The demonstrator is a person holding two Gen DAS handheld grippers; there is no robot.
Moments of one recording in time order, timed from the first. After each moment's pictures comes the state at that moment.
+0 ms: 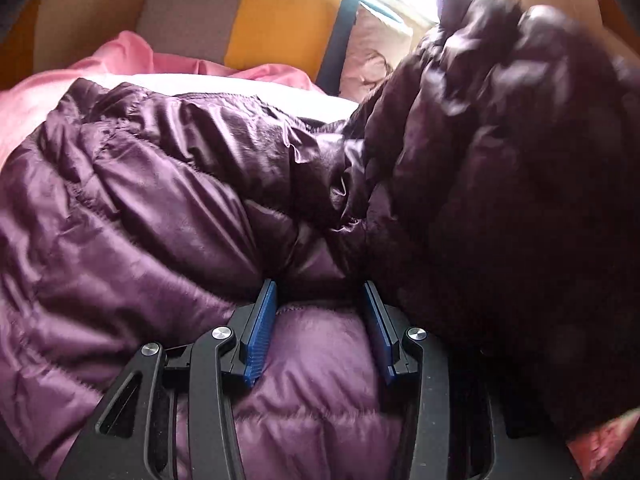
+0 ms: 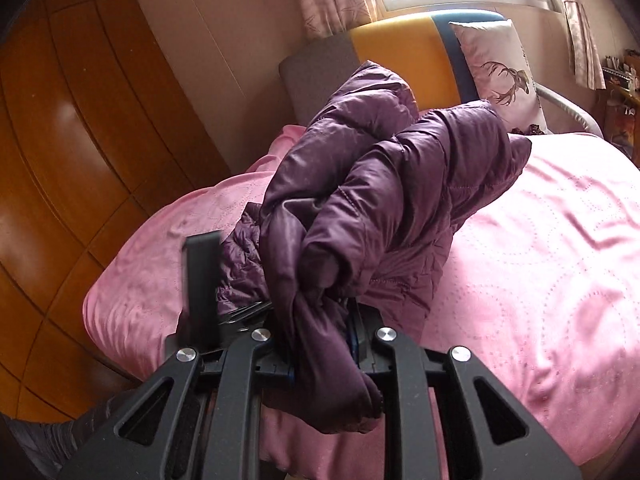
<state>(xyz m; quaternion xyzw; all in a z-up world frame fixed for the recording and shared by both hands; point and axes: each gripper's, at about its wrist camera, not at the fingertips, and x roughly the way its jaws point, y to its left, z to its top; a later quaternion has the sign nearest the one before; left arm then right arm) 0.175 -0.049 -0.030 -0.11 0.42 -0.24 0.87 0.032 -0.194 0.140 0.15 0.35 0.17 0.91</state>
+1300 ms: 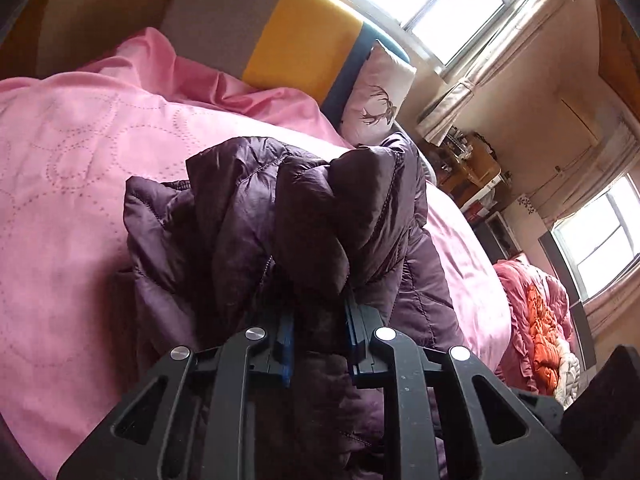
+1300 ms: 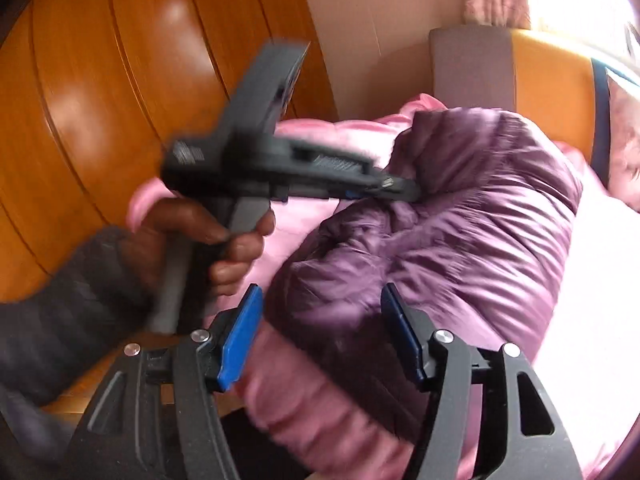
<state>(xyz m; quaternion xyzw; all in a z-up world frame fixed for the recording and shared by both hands) 0.203 0.085 0.047 -0.16 0.43 -0.28 0.84 0.028 -0.069 0.108 0.02 0.35 0.37 0.86</state>
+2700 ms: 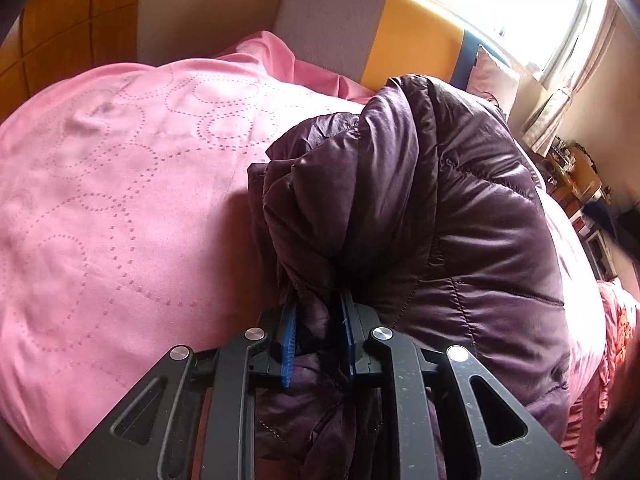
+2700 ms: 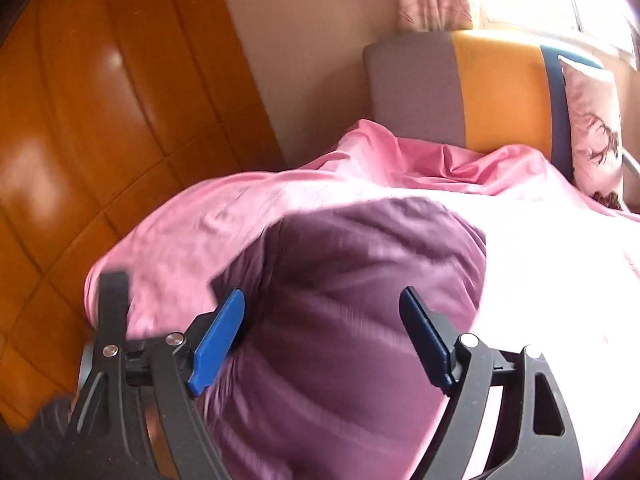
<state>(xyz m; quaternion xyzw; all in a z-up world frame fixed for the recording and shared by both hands) 0.183 0.154 0.004 -0.10 0.44 -0.07 0.89 0.176 -0.127 0.124 0.07 0.34 0.27 0.90</state>
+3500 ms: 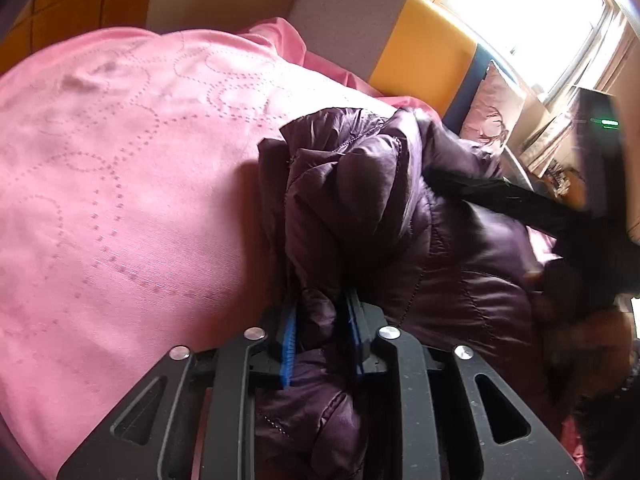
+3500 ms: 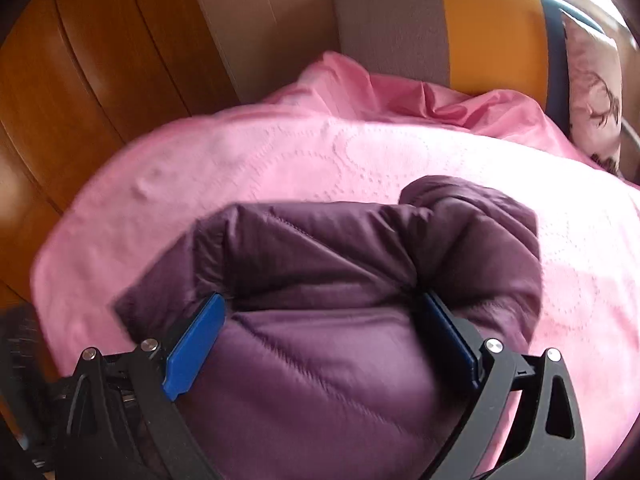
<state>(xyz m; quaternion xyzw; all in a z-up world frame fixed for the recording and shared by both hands) 0.183 0.164 -0.021 -0.15 0.44 -0.07 0.88 0.245 -0.069 0.054 0.06 0.43 0.22 0.88</state>
